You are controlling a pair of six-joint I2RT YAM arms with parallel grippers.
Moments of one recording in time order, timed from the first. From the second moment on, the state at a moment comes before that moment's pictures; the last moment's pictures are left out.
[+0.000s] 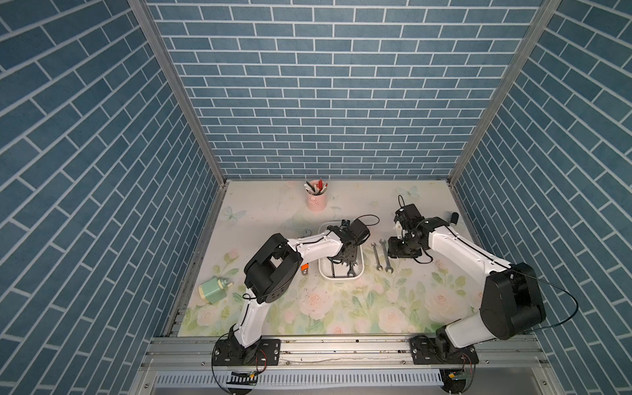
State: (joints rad) left arm -0.86 2.06 1.45 -0.63 -0.24 -0.67; right arm 0.41 1.51 1.08 -0.86 -0.07 0.31
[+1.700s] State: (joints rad) left arm -0.78 2.20 1.68 -0.79 -0.13 -0.58; right arm 0.41 1.23 1.00 -0.85 -0.33 0.43
